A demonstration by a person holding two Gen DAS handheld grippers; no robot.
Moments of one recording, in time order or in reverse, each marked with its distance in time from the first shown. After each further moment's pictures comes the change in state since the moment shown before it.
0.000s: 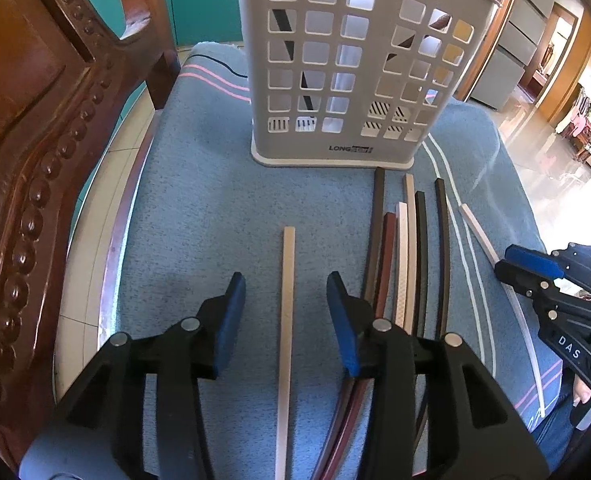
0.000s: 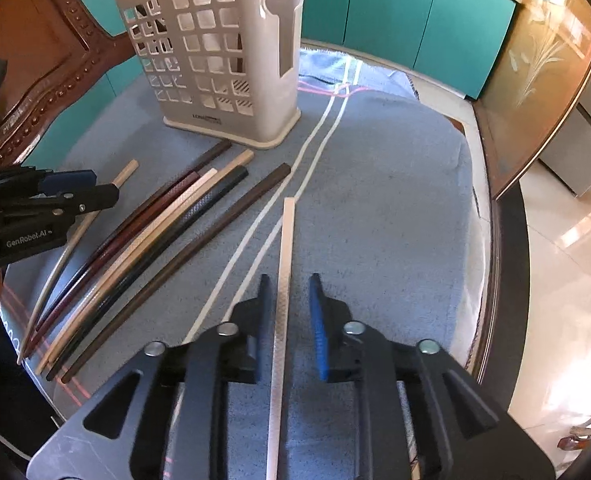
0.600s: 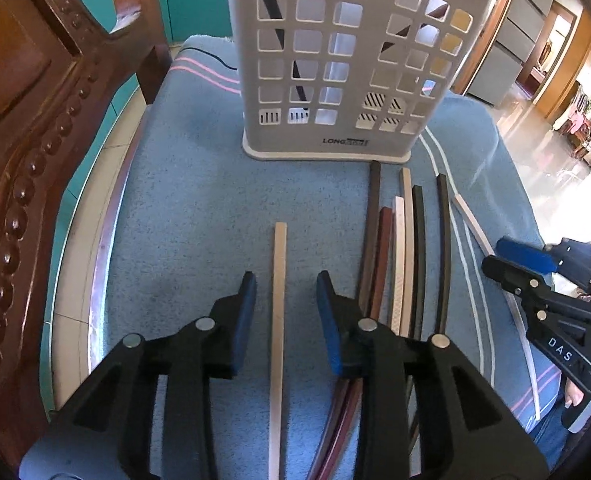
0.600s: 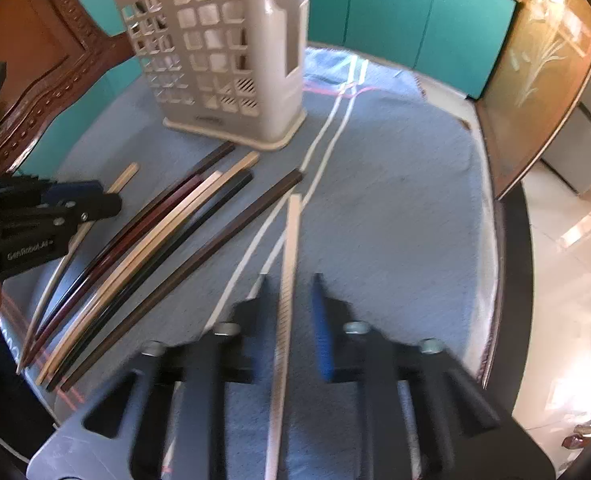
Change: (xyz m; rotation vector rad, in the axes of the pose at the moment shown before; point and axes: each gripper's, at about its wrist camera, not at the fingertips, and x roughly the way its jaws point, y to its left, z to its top) left arm 0.011 0.001 0.001 0.008 0.017 -0.014; right arm 0.011 0.008 0.000 0.005 0.012 0.016
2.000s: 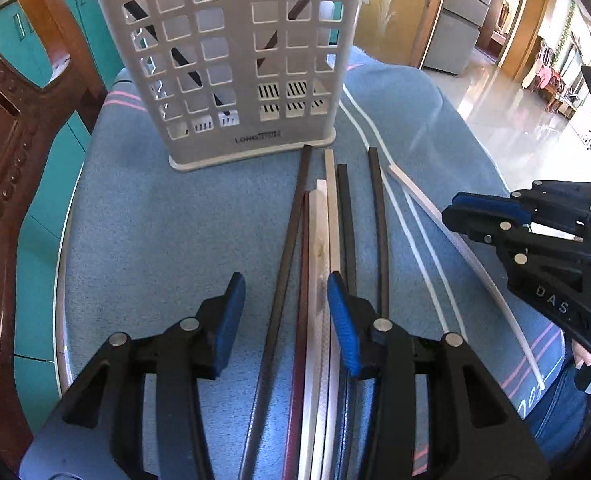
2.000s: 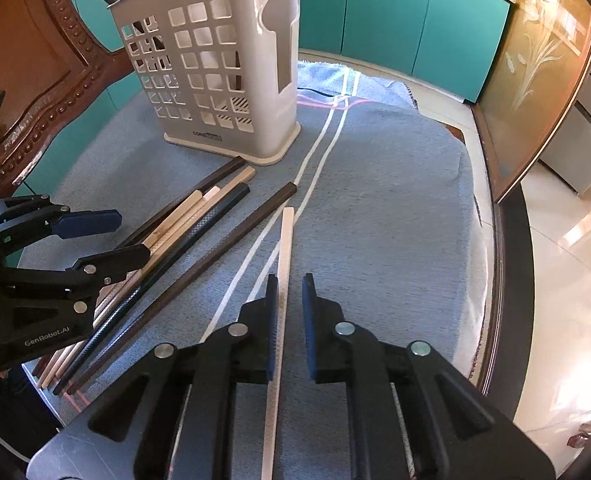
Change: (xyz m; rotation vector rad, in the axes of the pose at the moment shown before) left arm 0.003 -0.073 -0.005 0.173 -0.016 -0.049; right arm -0.013 -0.009 0.002 0.019 -0.043 -0.005
